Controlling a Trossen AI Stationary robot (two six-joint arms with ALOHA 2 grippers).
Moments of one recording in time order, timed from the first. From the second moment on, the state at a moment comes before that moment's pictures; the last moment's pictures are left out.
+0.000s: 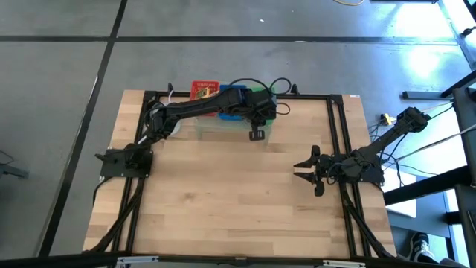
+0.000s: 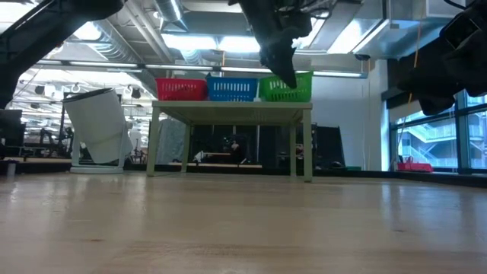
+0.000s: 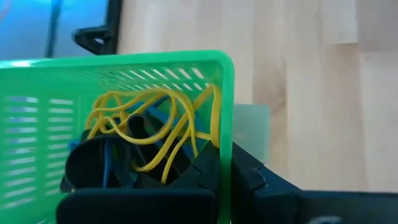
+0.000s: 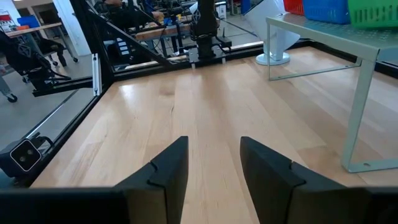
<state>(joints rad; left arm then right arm) 0.23 2.23 2.34 -1.10 -0.13 0.25 0.65 0.53 0.02 0.32 0.65 0.31</state>
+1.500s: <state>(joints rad) -0.04 2.19 2.34 -1.11 -0.54 0.42 0.65 0.53 0.02 0.32 0.65 0.30</state>
